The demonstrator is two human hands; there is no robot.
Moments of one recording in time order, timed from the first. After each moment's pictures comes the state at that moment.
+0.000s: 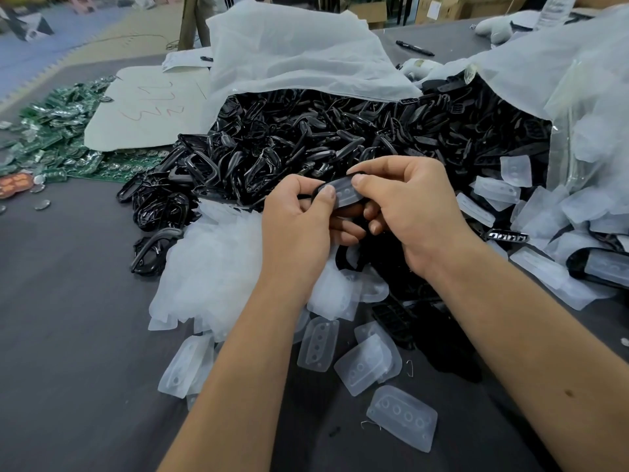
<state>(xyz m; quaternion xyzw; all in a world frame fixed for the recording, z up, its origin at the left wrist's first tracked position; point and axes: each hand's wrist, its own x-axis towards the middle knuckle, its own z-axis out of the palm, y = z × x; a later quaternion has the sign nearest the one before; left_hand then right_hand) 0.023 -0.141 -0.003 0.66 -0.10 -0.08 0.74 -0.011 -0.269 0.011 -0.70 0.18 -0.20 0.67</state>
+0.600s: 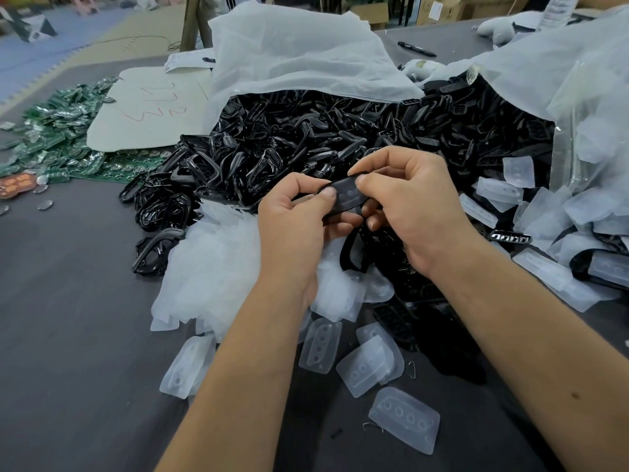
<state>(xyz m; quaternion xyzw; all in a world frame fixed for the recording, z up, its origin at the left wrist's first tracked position) 0.017 -0.139 0.008 0.60 -0.05 -0.12 0.79 -0.012 -0.268 0.016 -0.70 0.15 -0.20 0.67</state>
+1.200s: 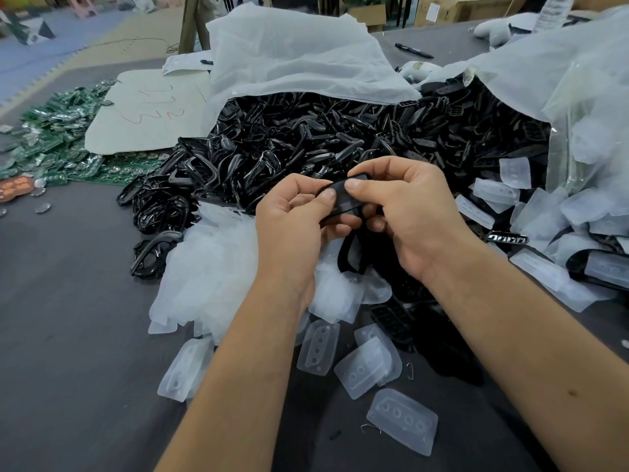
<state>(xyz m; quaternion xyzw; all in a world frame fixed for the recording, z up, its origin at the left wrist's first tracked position) 0.017 -0.139 0.007 0.59 -0.07 -0.12 0.80 -0.012 -0.265 0.015 -0.63 0.18 -0.18 0.73</state>
